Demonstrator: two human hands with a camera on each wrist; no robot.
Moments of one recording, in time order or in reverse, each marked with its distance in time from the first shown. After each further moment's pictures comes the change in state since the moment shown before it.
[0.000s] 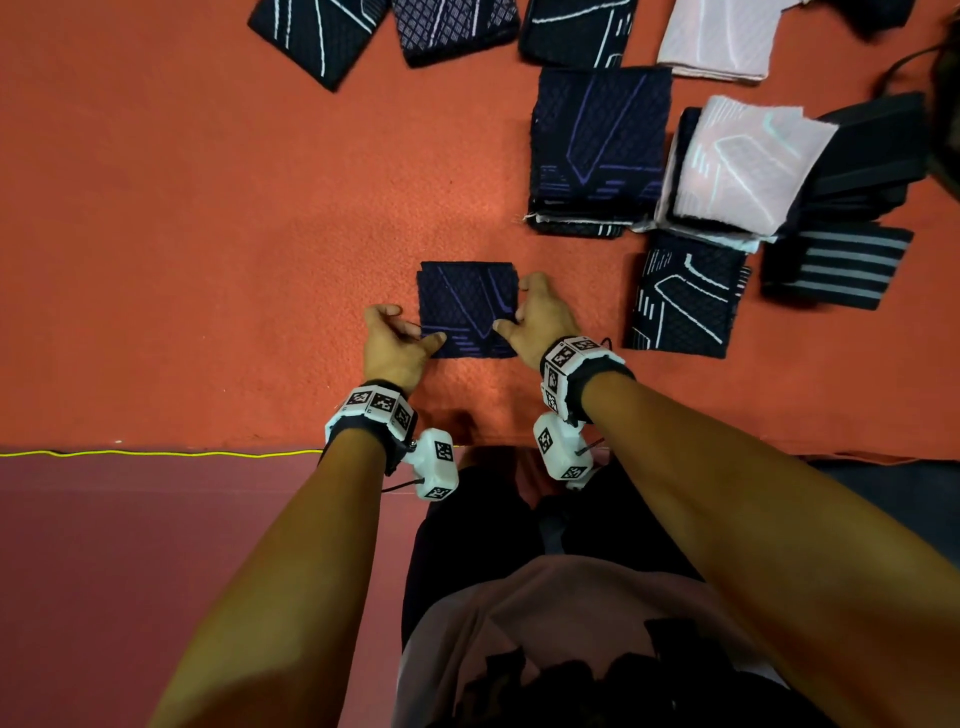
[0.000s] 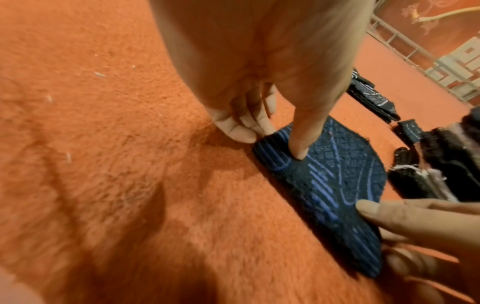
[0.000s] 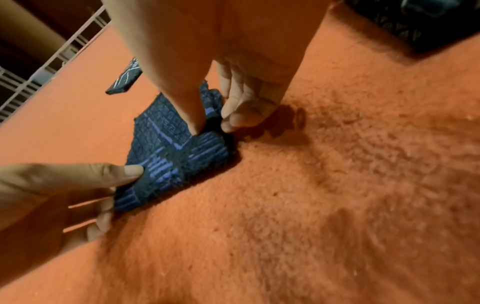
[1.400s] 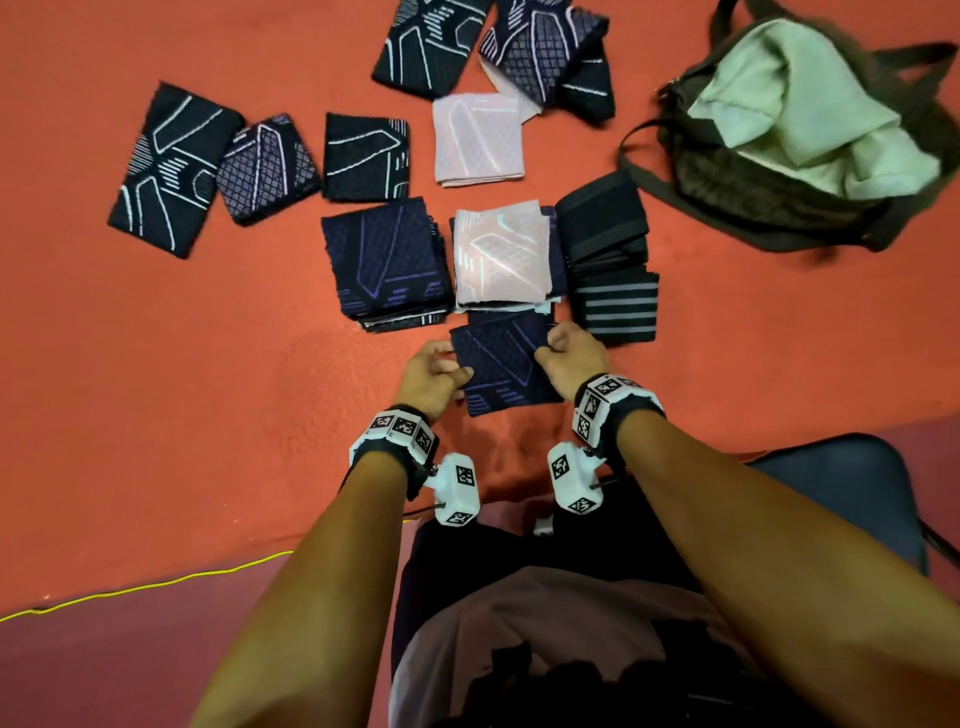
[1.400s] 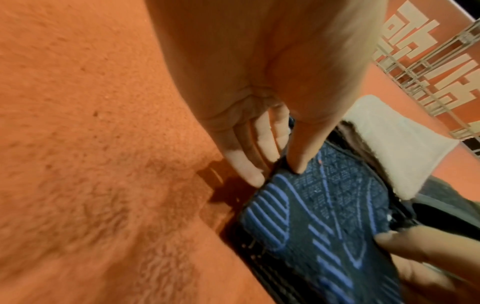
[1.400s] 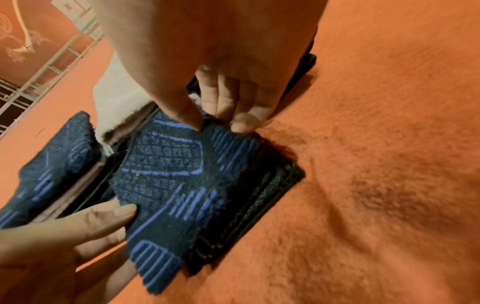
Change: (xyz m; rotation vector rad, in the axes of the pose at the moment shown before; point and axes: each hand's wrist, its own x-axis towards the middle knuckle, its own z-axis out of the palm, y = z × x) left_hand -0.068 0.112 0.201 0.062 -0.427 -0.020; right_hand -0.028 0.139 -0.186 0.287 0.258 0.253
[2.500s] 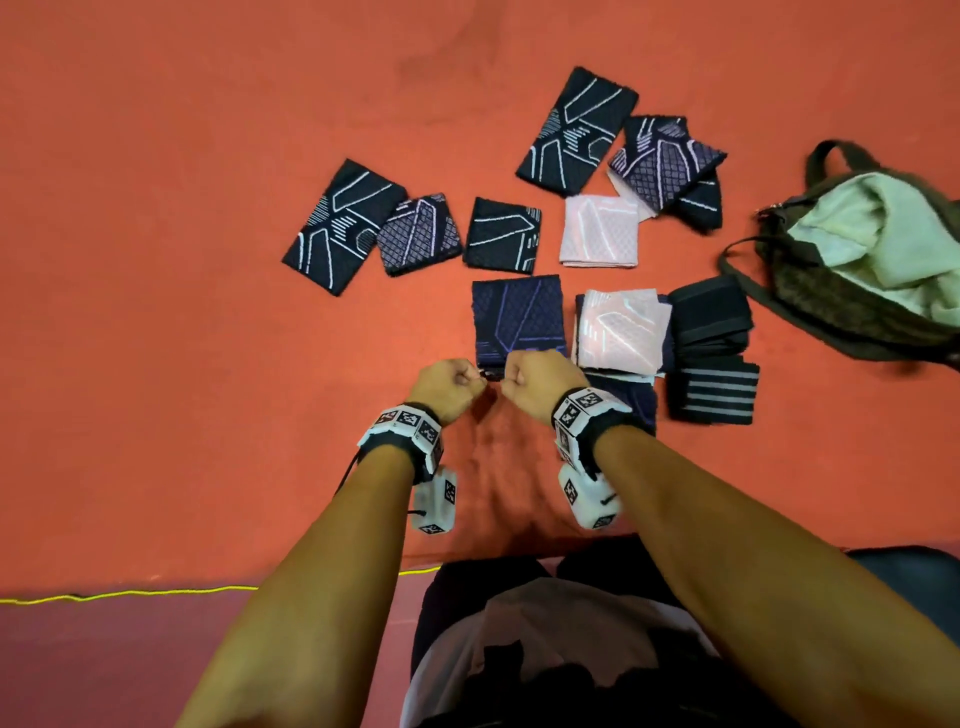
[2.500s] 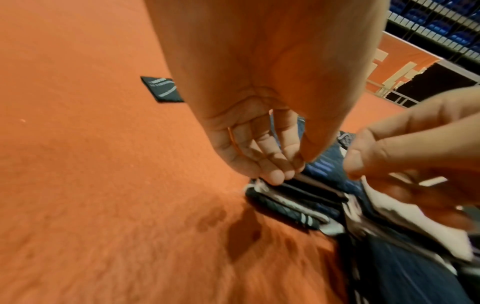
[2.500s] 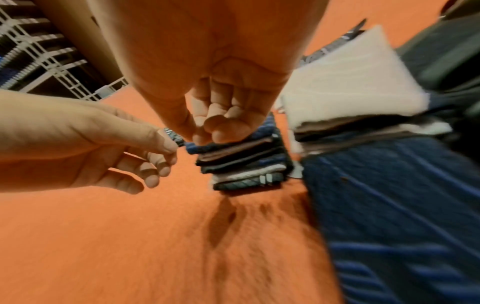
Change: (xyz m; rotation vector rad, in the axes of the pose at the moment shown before) left_hand -0.016 0.062 -0.144 0.584 0.038 0.230; right_hand -0.047 -0.171 0.070 -0.572 -0.281 -0.472
